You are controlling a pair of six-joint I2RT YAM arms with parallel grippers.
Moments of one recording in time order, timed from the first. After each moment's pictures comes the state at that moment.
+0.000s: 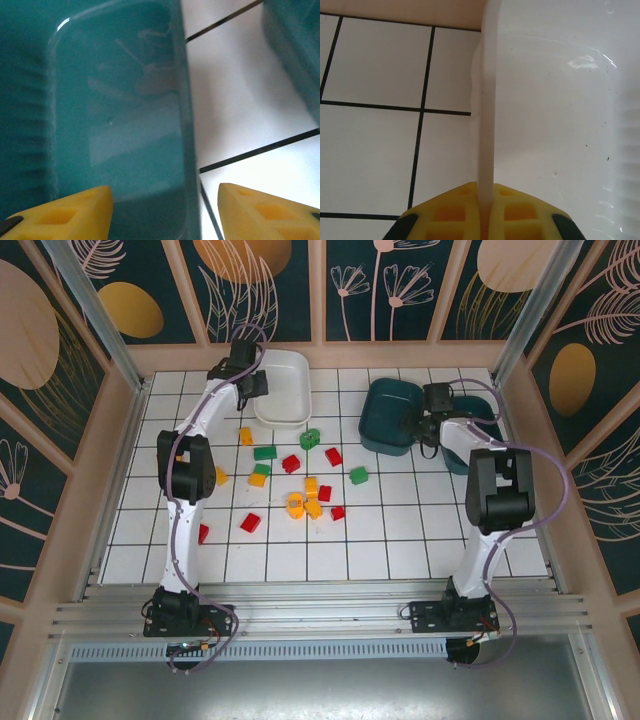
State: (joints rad) left arm -0.22 2.44 2.26 -0.66 -0.10 -0.31; right arm 0.12 1.91 1.32 -0.32 -0.04 0.52
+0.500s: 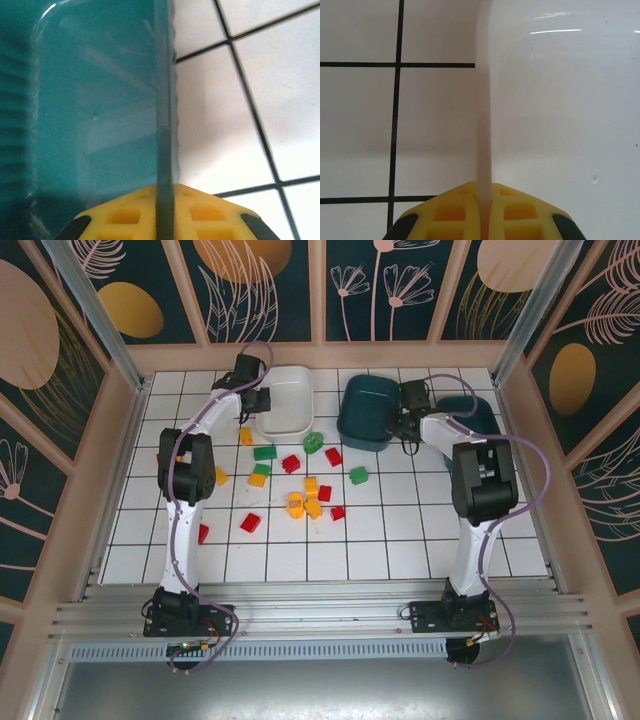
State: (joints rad) left arm -0.23 2.41 2.06 -0.58 -0.06 -0.24; right arm 0.23 2.02 1.44 -0.33 -0.03 0.51
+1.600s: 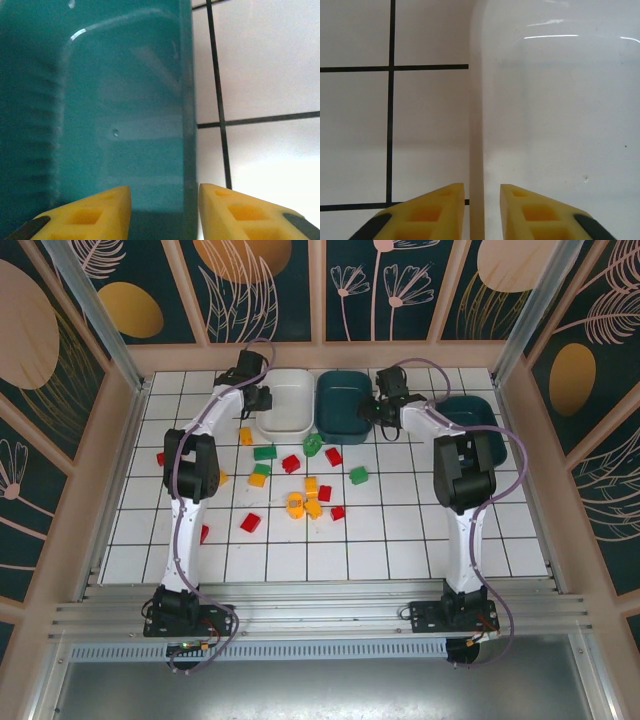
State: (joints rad) left arm -0.23 2.49 2.23 -0.70 -0.06 -0.23; right arm 0.30 2.18 1.70 -0.36 -0.12 0.44
